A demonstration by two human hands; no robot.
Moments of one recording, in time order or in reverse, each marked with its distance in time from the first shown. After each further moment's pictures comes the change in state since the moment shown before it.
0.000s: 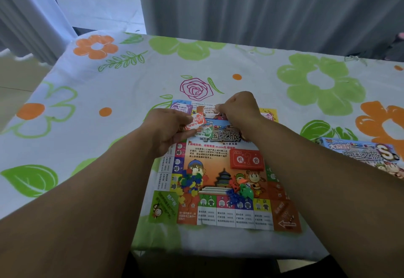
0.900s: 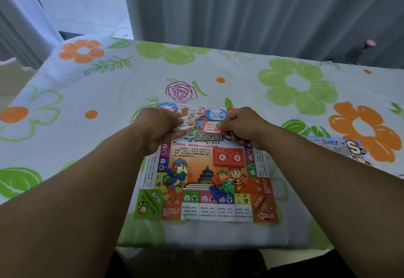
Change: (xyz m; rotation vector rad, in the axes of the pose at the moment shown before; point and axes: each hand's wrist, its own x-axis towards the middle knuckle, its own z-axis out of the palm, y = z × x) left_hand -0.009 0.002 0.013 0.063 -0.026 0.044; right_hand -0.033 0.028 -0.057 0.044 -0.327 0.098
